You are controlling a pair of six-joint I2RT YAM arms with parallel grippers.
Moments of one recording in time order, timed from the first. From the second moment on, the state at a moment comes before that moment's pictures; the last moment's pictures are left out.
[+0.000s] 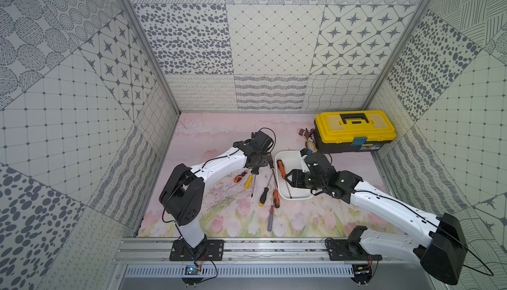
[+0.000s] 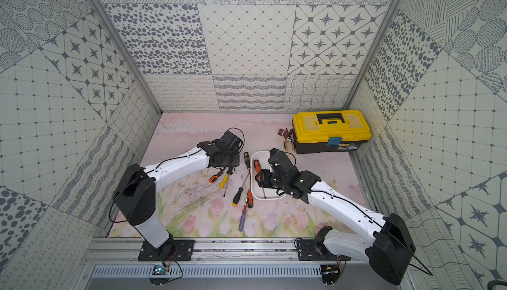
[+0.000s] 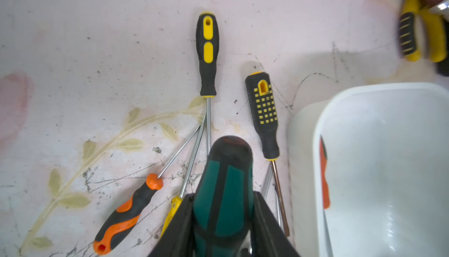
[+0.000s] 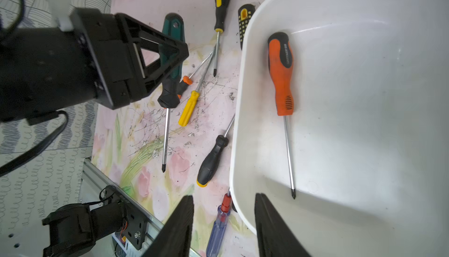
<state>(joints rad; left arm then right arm) -0.65 1.67 1.31 -0.66 -0.20 -0.62 0.77 1.13 0.83 -0.44 -0.13 0.75</state>
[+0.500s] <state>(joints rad) -0.60 0.95 0.61 -0.04 0.20 -1.03 0.80 1.05 0.70 0.04 -0.45 0.84</state>
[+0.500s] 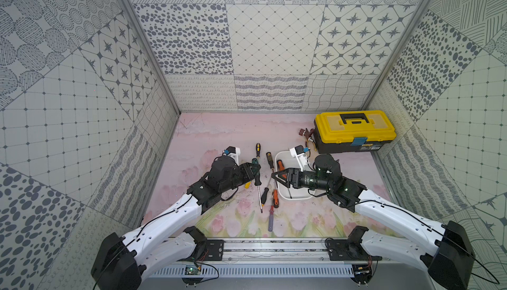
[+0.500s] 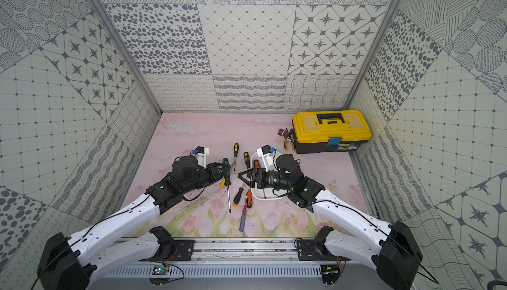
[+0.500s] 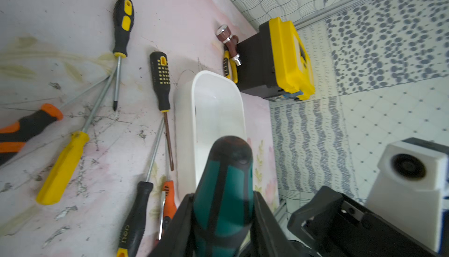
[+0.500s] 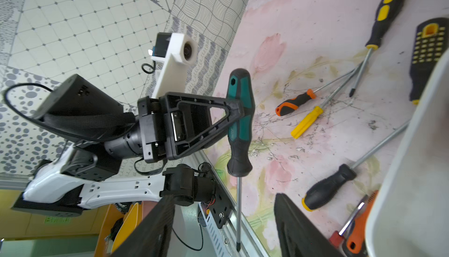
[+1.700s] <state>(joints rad) -0.61 0.90 0.66 0.21 0.31 -1.21 1.01 1.14 0.92 -0.22 -0.21 0.70</state>
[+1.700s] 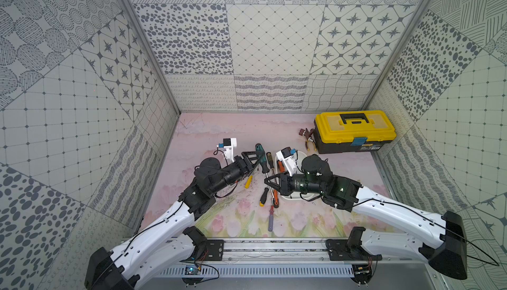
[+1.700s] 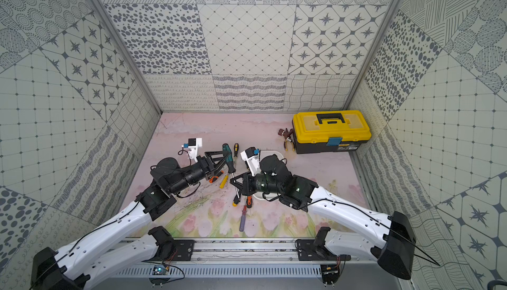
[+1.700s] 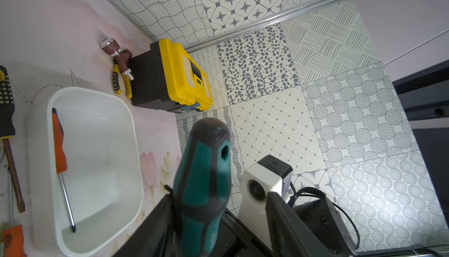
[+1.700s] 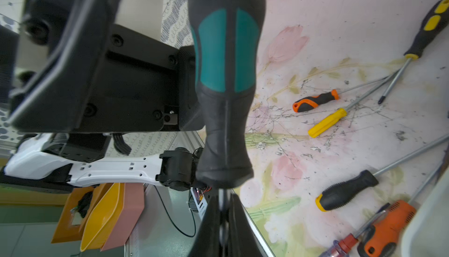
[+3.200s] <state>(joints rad) -0.67 1.02 0.73 0.04 0.44 -1.05 0.79 0.95 0.61 0.06 -0.59 0.91</state>
